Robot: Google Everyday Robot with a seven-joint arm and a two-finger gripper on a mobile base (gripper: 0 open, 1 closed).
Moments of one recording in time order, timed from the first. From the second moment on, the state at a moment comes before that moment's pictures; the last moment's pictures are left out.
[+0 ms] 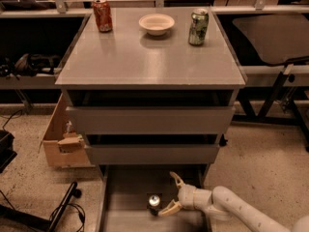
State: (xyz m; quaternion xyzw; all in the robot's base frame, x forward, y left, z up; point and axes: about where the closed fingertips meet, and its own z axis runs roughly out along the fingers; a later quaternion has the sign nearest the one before) arm 0.527 -0.056 0.302 -0.47 0.65 0.33 0.50
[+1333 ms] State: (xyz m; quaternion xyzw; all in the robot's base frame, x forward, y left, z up) arm 0.484 0.015 0.189 -0.45 0.65 0.40 0.47
